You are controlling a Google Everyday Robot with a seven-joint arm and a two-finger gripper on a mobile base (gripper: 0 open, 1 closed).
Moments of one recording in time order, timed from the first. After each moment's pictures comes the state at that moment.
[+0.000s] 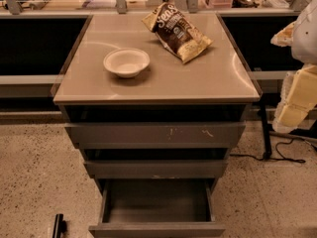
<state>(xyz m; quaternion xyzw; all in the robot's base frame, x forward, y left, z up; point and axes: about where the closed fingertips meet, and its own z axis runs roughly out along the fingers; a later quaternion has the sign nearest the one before) 0.438 -0.217 0.976 -0.60 0.78 -0.03 0.16</state>
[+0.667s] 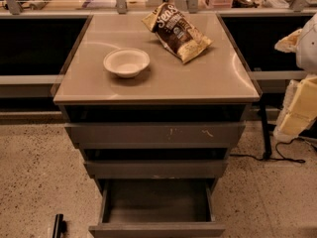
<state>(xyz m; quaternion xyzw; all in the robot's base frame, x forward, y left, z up) 0.431 -0.217 0.969 -0.60 0.78 -0.03 0.17</state>
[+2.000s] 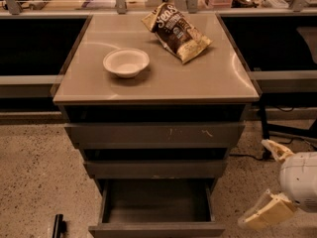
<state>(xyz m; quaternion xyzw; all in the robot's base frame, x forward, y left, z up) 0.349 -0.205 0.784 -0.48 0.81 0.11 0.32</state>
